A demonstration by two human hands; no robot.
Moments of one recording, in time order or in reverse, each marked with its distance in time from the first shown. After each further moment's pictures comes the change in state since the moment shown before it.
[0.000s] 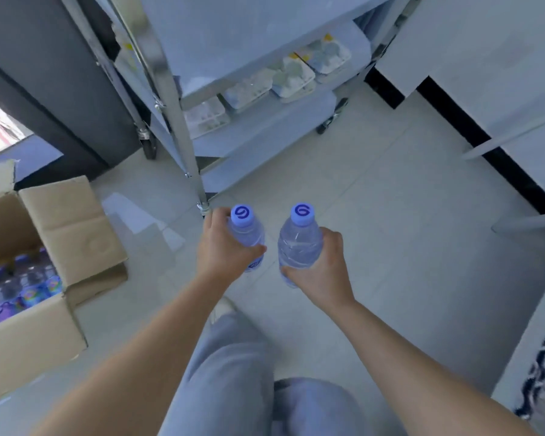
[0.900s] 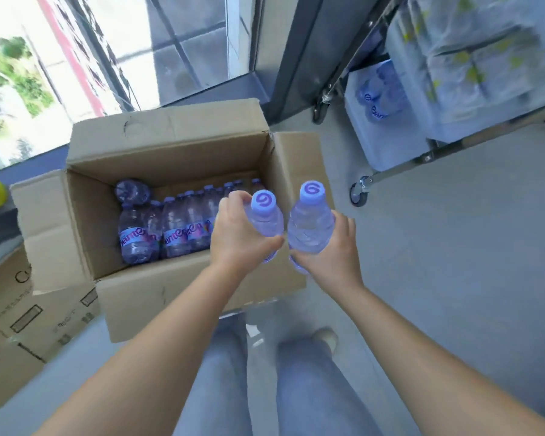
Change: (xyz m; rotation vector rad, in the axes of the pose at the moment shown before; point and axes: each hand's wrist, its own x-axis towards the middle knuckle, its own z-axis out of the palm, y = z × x) left_hand 0.002 -0.306 -0.394 -0.024 0.131 -0.144; right_hand -0.123 -0.263 0.412 -0.187 -0.185 -0.022
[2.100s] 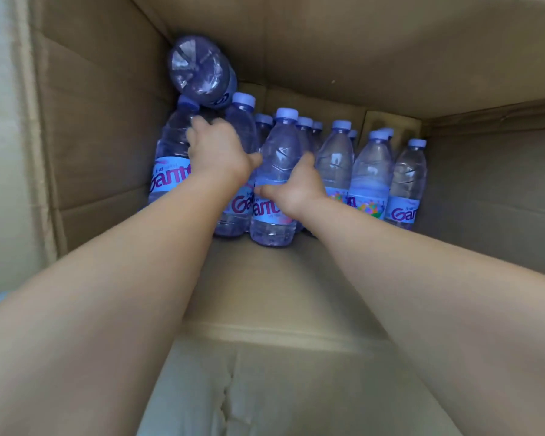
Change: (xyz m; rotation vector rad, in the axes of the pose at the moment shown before) left_hand 0.276 -0.350 0.003 0.358 0.091 -0.522; right_hand 0.153 0.023 0.438 -0.259 -0.691 0.270
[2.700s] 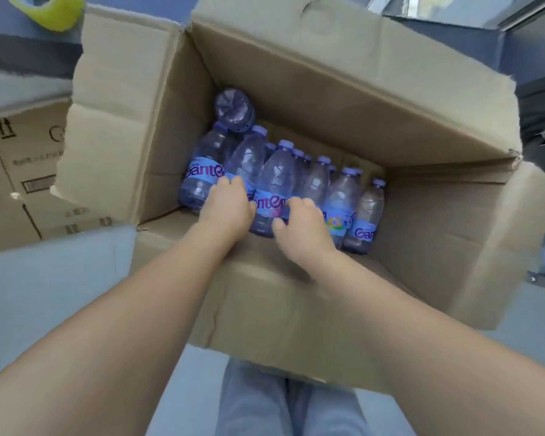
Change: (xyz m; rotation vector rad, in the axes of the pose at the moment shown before) left_hand -0.139 -0.008 -0.062 -0.003 -0.170 0.067; right_hand -0.152 -0.012 -0.062 -0.551 0.008 -0.334
